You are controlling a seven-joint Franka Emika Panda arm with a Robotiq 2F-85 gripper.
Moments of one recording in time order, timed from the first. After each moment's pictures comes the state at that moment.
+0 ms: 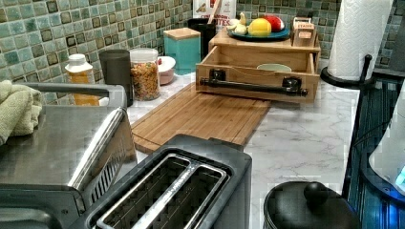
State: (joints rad) arm -0.02 0.05 -0.04 -1.74 0.03 0.27 0.01
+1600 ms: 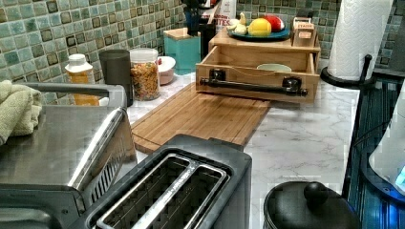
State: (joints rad) arm 0.03 -0.09 -0.06 -2.16 0.05 0.54 -0.68
